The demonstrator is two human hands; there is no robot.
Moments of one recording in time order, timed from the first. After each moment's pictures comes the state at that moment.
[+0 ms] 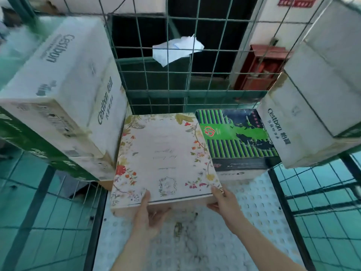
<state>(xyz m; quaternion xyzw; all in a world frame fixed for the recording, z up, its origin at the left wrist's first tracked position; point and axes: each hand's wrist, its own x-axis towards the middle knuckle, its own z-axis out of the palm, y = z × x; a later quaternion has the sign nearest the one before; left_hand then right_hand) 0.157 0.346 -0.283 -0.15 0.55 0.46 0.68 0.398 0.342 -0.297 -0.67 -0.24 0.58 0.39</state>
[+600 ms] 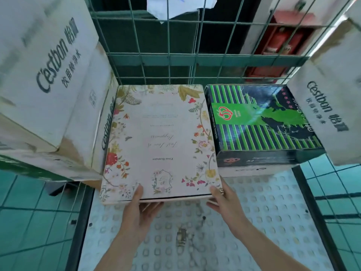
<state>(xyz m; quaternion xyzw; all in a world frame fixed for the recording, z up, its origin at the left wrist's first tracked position) 0.137 0.410 -0.437 -0.09 0.56 0.48 0.67 0.386 0.396 -0.438 -0.66 -0.31 0.57 0.37</state>
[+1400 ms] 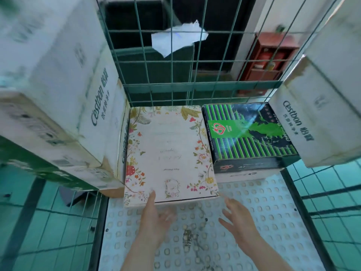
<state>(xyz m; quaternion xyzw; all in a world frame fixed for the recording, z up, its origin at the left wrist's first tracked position) 0.143 0.395 -0.326 -0.13 0.57 0.42 0.69 0.373 0.346 -0.328 -0.71 -0.09 0.59 0.38</state>
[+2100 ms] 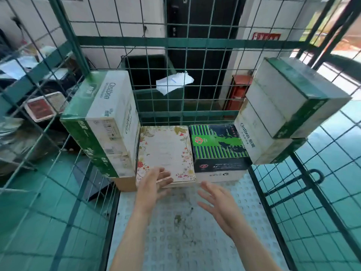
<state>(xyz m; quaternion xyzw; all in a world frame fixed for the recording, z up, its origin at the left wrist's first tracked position) 0.156 0.215 -0.029 0.29 0.57 0.46 0.61 0.354 0.173 -0.047 -0.57 -0.17 0.64 0.48</state>
